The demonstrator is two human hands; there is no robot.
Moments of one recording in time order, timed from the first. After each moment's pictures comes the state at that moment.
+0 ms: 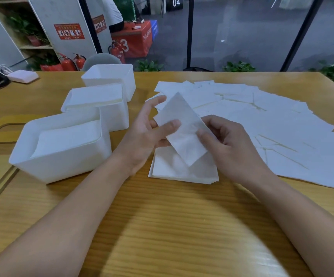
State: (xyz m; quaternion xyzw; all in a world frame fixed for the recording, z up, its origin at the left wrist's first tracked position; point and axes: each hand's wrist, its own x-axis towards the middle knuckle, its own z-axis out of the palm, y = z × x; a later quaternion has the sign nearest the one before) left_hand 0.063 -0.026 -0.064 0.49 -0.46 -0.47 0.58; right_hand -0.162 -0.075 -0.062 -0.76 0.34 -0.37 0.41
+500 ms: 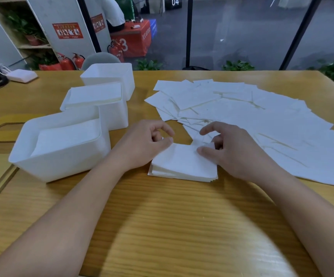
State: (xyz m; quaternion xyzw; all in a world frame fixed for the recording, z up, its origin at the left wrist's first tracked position) left_hand 0.081 -0.027 -0.073 0.65 -0.63 -0.25 0.34; right_hand -0.178 -0.093 -0.073 -0.80 0.45 -0.23 0.32
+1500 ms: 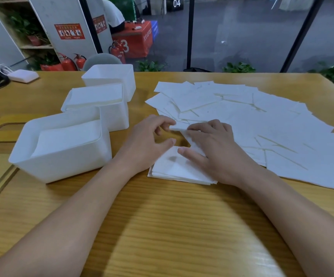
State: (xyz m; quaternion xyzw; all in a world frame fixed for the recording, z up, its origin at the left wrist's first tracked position) left_hand 0.078 -0.034 -0.088 0.65 -0.65 -0.15 0.36; right_hand -0.147 -0.098 -0.086 -0.92 0.35 -0.16 0.06
